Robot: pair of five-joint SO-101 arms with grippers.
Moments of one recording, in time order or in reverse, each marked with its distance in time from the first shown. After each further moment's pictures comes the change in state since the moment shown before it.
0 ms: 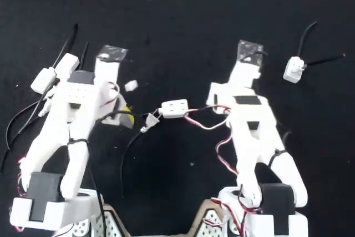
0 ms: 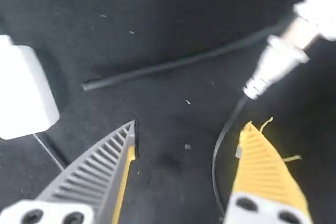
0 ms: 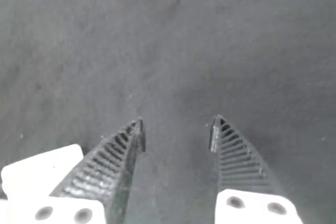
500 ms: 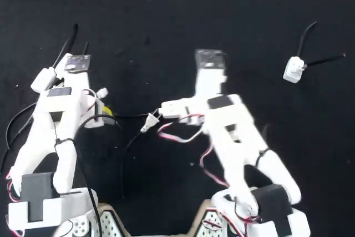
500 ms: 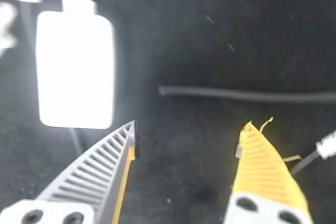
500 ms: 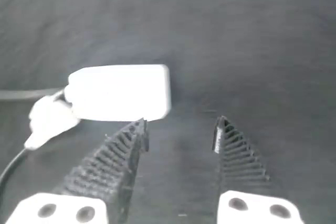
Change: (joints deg) left arm -12.7 0.0 10.1 -14.6 6.2; right arm -18.5 -1.1 -1.3 12.0 -0.5
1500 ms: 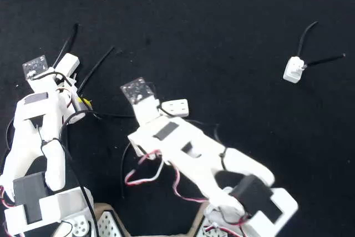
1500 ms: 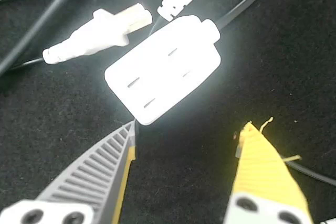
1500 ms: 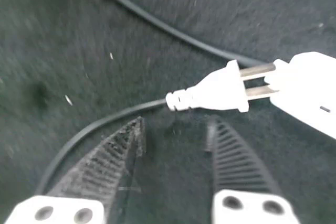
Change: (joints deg) left arm -9.9 0.0 1.6 -6.0 11.2; right arm -24.3 9.7 -0.3 -8.0 3.9
